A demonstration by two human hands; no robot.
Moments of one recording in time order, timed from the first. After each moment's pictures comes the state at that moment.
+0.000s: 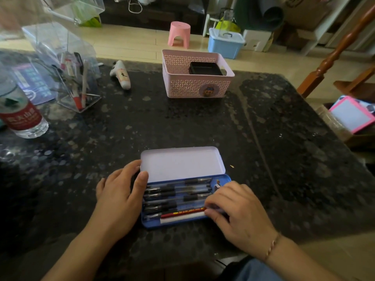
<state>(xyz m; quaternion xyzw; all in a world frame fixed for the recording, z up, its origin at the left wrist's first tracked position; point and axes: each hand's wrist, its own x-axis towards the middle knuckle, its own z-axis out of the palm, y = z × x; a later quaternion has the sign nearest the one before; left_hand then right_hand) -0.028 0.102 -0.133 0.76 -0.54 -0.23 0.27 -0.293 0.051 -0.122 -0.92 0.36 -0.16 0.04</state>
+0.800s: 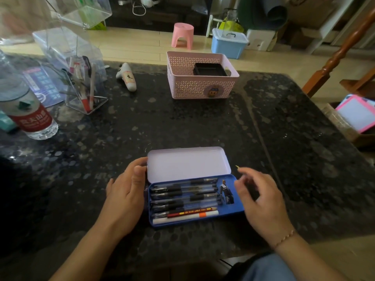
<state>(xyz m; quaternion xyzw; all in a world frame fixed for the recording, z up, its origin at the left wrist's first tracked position) -0.028 0.106 -0.121 0.70 -0.48 -0.35 0.40 -0.302 0.040 -0.118 -0.76 0.55 -0.29 0.18</state>
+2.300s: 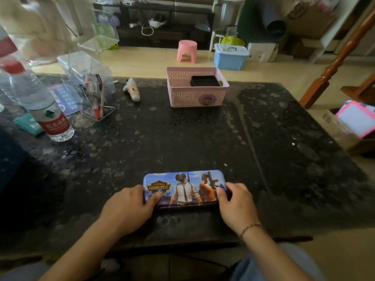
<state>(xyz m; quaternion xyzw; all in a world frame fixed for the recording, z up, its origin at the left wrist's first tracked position) -0.059 0.131 -0.110 0.81 -0.56 -0.16 0.03 -0.296 0.065 -0.117 -0.67 0.69 -0.13 0.25</state>
